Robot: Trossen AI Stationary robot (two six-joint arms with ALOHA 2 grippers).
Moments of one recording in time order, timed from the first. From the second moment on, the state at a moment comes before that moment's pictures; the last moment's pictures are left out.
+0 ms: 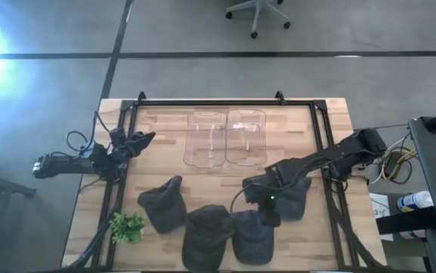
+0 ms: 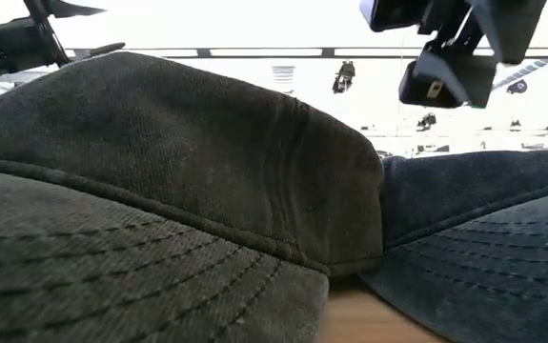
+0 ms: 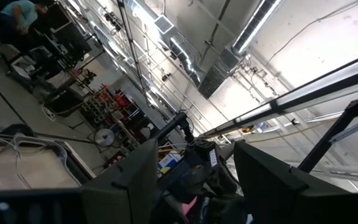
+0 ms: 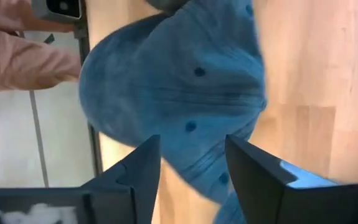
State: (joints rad) left arm 0.00 0.06 0.01 0.48 -0.33 -0.76; right arm 0.29 1.66 1.23 -0.79 -0.40 0.45
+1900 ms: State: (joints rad) left arm 0.00 0.06 0.01 0.47 -0.26 -0.77; right arm 0.24 1.86 1.12 -0.60 -0.49 0.36
